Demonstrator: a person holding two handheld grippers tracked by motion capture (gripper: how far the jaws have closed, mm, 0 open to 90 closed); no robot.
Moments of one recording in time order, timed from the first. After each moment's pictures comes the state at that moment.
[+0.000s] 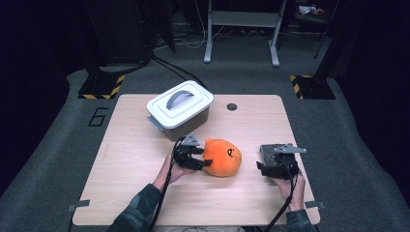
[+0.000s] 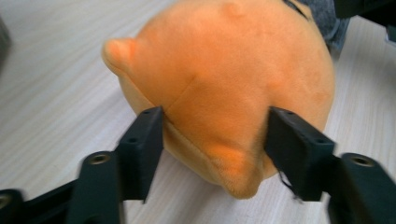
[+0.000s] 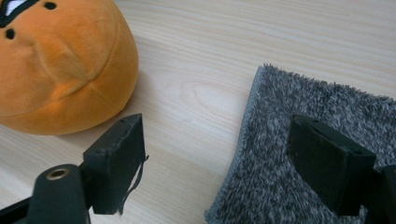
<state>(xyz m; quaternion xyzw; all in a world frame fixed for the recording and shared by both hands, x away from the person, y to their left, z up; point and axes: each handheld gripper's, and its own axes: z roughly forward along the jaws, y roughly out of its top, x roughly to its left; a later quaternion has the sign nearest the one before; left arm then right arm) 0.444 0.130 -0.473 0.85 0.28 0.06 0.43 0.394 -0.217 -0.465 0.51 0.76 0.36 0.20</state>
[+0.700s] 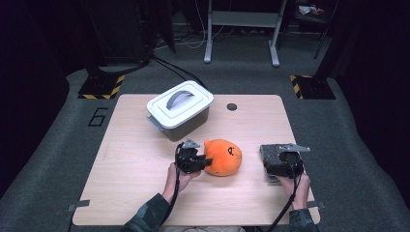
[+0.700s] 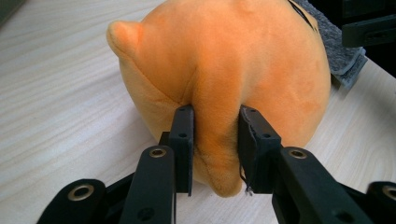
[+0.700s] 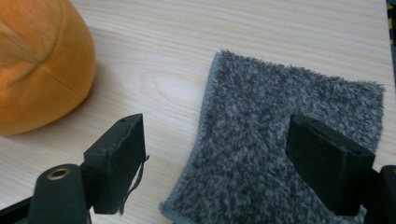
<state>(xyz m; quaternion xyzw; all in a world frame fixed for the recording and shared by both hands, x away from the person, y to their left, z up) 0.421 0.120 -0.477 0.79 0.41 0.05 0.45 0.401 -0.234 -0.470 0.54 0.75 0.32 0.22</state>
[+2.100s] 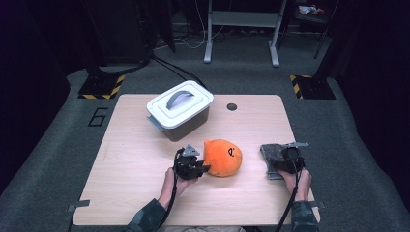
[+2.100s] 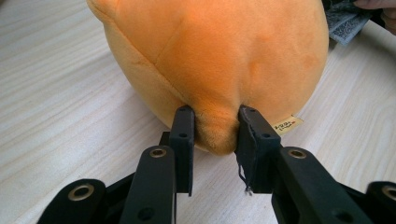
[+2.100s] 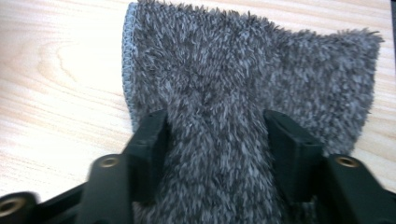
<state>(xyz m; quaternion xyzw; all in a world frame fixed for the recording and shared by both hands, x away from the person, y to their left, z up) 0.406 0.125 -0.486 0.82 0.37 0.06 0.43 0.437 -0.257 -0.506 0.59 0.74 0.27 0.19</state>
